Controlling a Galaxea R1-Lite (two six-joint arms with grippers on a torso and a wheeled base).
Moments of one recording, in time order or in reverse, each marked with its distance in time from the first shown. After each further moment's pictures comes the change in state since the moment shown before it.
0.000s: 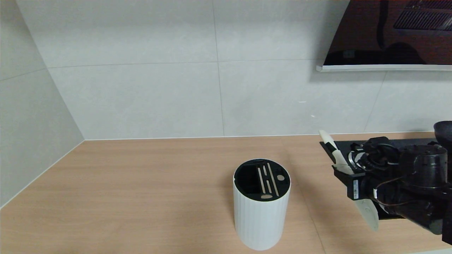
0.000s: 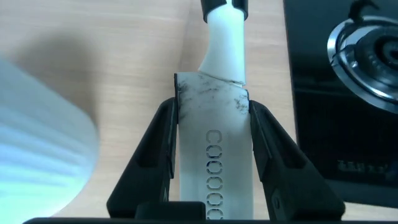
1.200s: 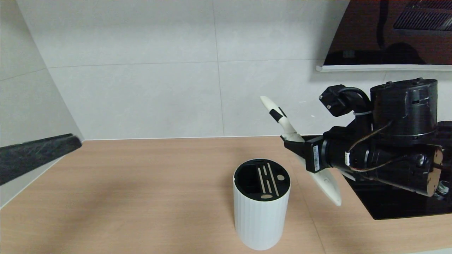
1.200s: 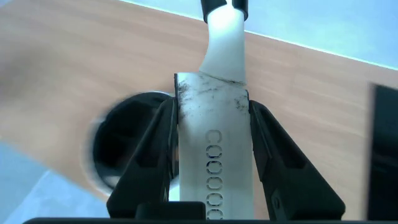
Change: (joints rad) left arm -0.180 0.943 -0.742 -0.036 -0.604 -0.343; right arm 0.355 -0.064 -0.526 0.515 0.026 0.033
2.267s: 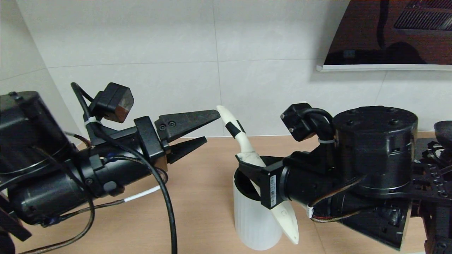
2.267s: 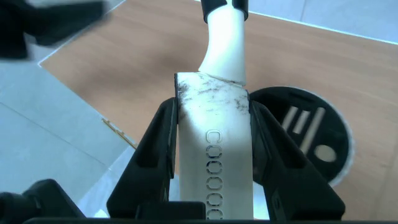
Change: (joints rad) left arm -0.364 0.510 0.130 -0.759 0.167 -0.562; right arm 0.275 0.078 0.015 -0.159 -0.091 0.168
